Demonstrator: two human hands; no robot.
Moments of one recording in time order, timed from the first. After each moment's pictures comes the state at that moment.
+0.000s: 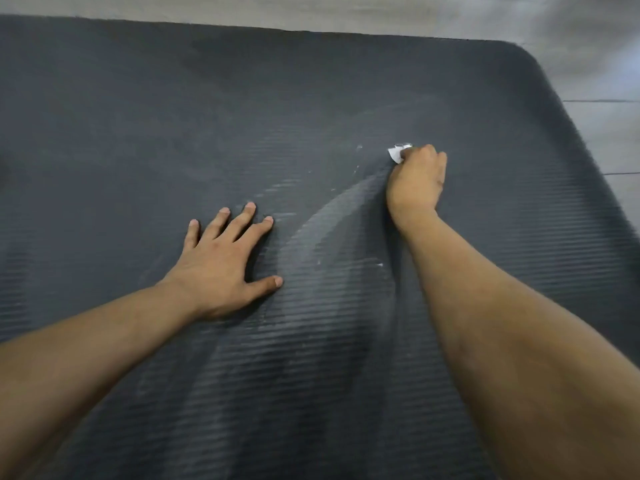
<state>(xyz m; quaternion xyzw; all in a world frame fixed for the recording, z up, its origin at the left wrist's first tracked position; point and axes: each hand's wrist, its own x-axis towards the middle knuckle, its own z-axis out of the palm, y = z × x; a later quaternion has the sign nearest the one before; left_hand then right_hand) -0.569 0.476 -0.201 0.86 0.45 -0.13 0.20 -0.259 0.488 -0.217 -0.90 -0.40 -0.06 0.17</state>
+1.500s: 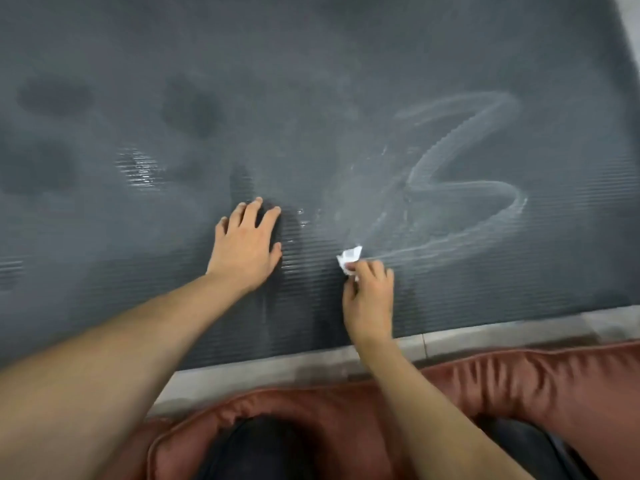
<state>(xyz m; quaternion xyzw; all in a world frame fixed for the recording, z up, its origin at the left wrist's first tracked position) -0.828 0.437 -0.160 0.85 0.49 -0.10 0.17 -0.660 0.283 -0.189 -0.86 -0.46 0.12 0.19</state>
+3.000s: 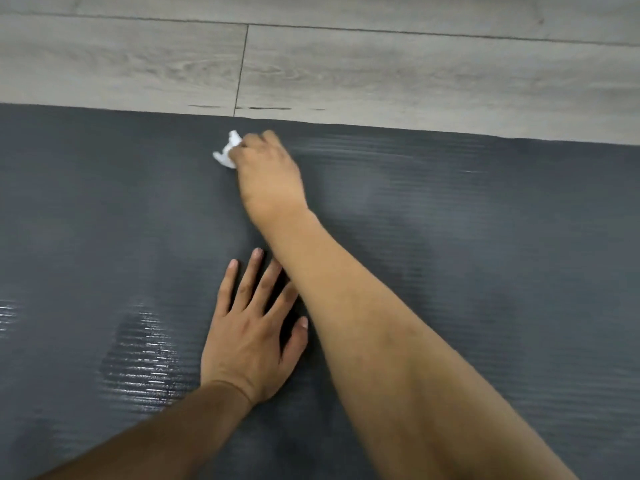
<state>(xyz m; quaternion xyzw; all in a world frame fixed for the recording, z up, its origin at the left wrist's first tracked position) -0.712 0.726 -0.236 0.86 0.51 0.01 0.07 -0.613 0.902 -0.208 -0.63 -0.76 0.08 0.14</state>
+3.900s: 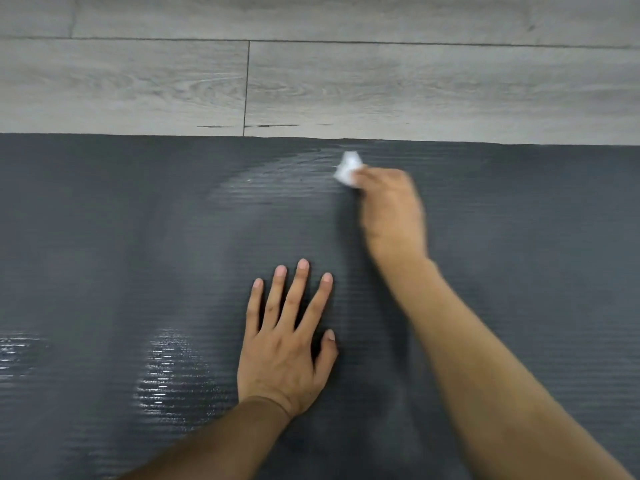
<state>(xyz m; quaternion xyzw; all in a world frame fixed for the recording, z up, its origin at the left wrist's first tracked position) -0.712 0.726 -0.233 0.85 0.52 -0.01 0.10 -0.504 0.851 -0.241 -0.72 -0.64 0.03 0.28</state>
